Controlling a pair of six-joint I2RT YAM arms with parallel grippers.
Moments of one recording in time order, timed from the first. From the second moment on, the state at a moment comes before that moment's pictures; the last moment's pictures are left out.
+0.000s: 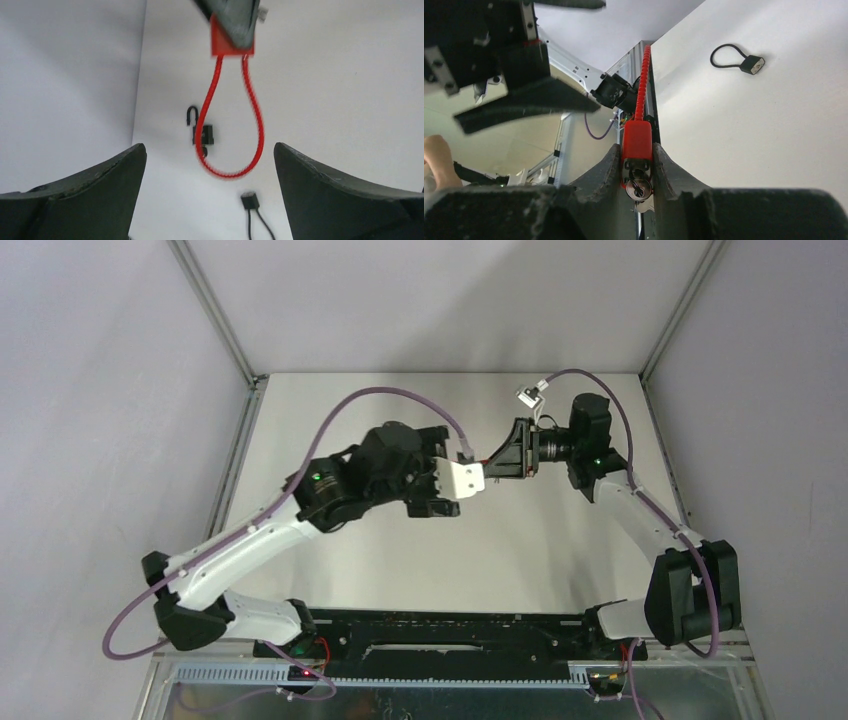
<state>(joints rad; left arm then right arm) -1.04 1.31 1.49 -0.73 -0.09 0.71 0.24 1.37 0.96 0.21 -1.33 0.57</state>
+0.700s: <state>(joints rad) -0.91 1.18 1.46 -0.90 -0.02 0.68 0.17 1.47 0.96 0.33 -1.44 0.62</state>
